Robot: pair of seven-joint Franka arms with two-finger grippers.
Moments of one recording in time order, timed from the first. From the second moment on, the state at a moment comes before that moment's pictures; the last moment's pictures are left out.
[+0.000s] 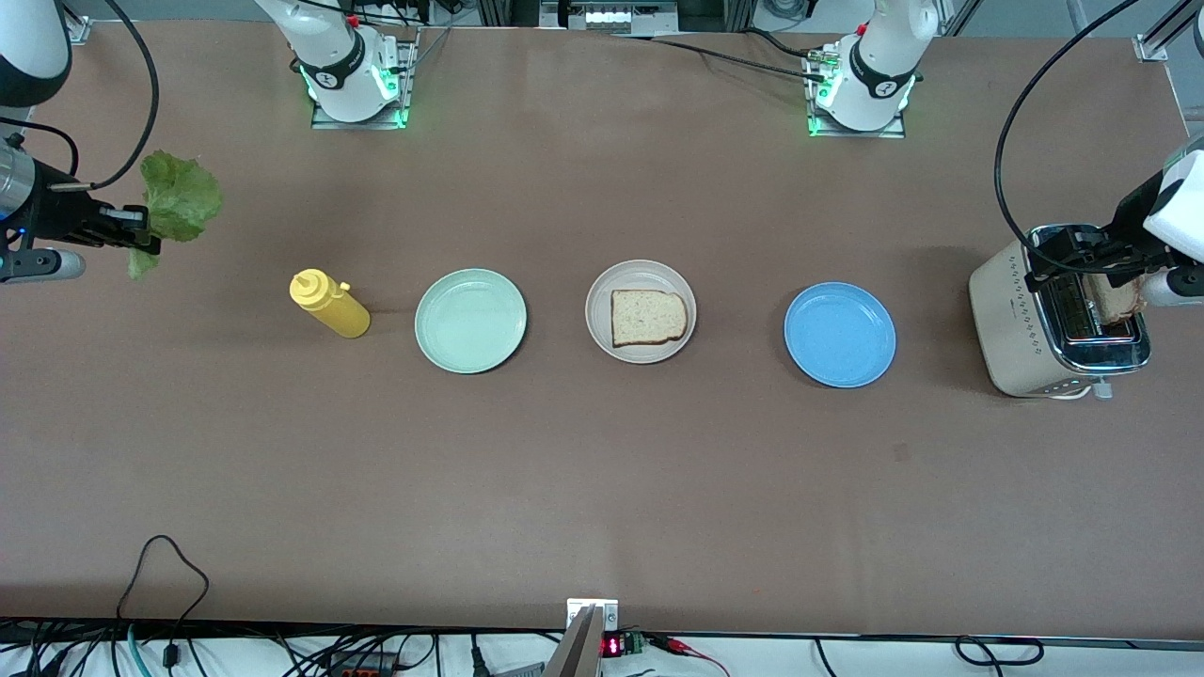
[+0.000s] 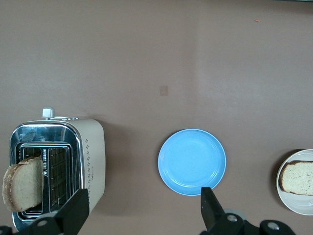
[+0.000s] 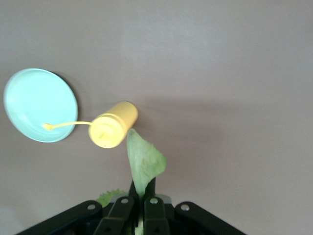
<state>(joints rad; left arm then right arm) 0.12 0.05 -0.11 -1.63 0.01 1.74 -0.07 -0.38 0.01 0.31 -1.77 0.06 1.66 -0.14</state>
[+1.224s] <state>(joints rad) 0.12 0.05 -0.11 -1.63 0.01 1.74 -0.07 0.01 0.30 0.43 -1.77 0.09 2.05 0.93</state>
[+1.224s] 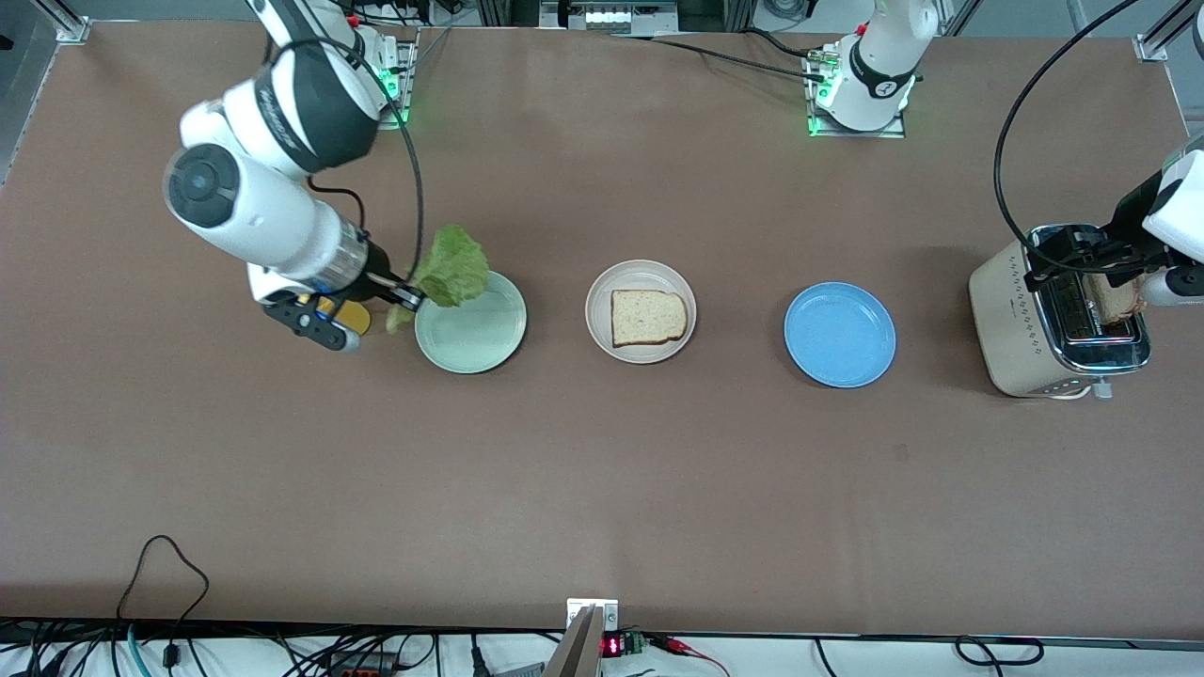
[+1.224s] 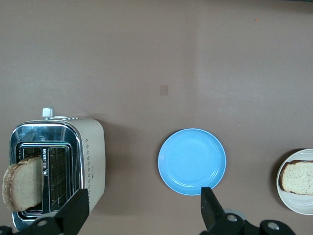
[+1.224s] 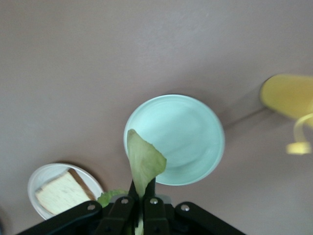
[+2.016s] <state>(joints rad) 0.13 0.05 -0.11 -1.63 0.01 1.73 -0.07 0.44 0.54 0.23 -1.61 0.09 2.21 1.58</state>
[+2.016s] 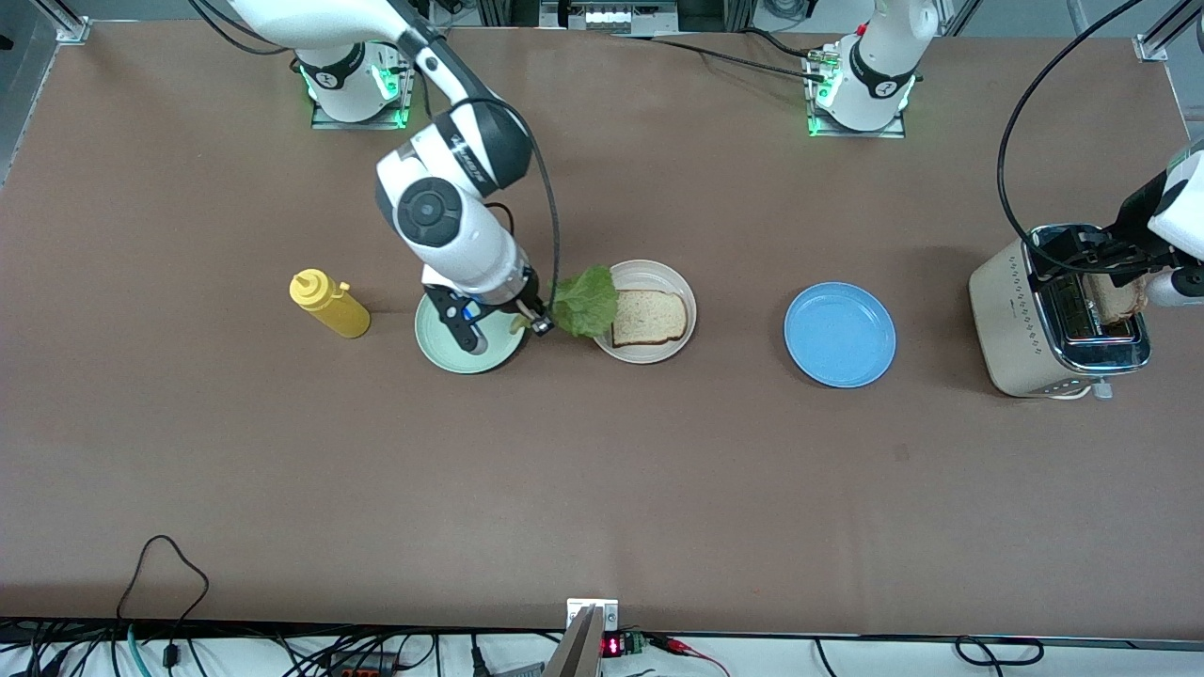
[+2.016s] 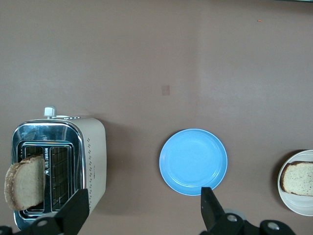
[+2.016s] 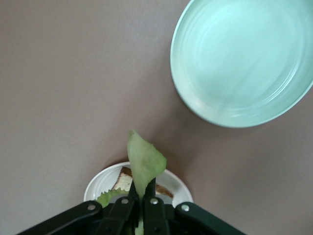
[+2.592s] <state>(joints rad) 0.13 0.05 -0.11 -1.63 0.01 1.73 -0.07 0.60 0.70 0.20 -1.56 0.08 2.41 1.74</state>
